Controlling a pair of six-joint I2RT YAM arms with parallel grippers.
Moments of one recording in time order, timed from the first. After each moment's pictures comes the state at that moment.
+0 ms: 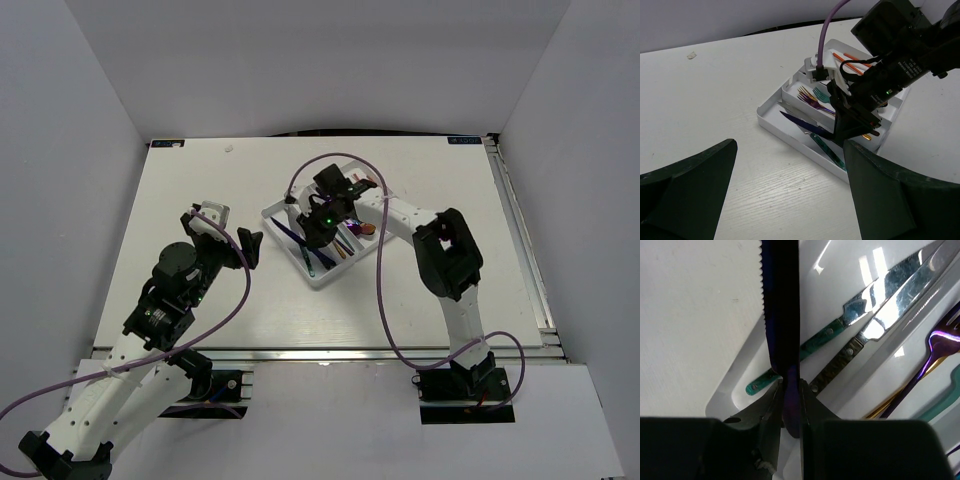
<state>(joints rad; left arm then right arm) -0.54 0.60 0.70 -0.19 -0.18 -0.07 0.70 2.12 1.70 -0.63 -0.52 -0.40</state>
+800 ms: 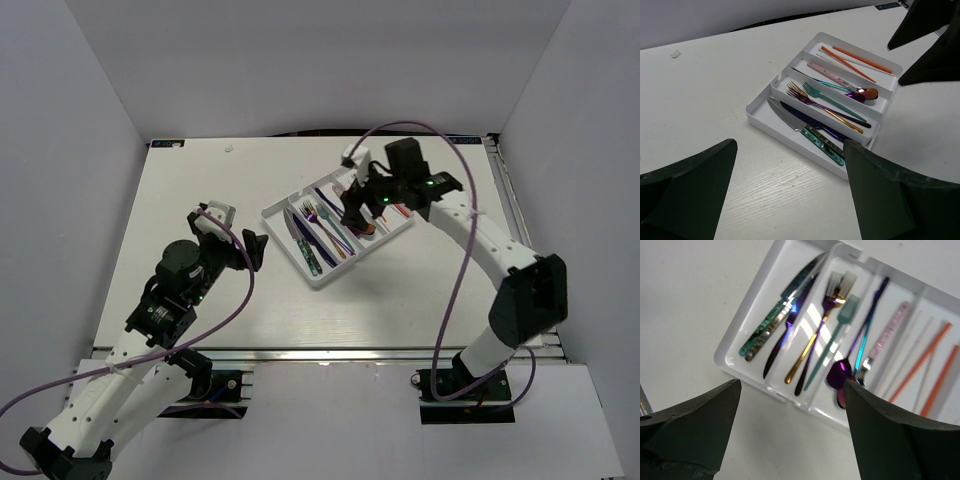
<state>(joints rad) -0.54 0.62 0.70 -0.19 -0.12 -0.07 0.53 1.63 1.44 -0.55 -0.51 -0.40</state>
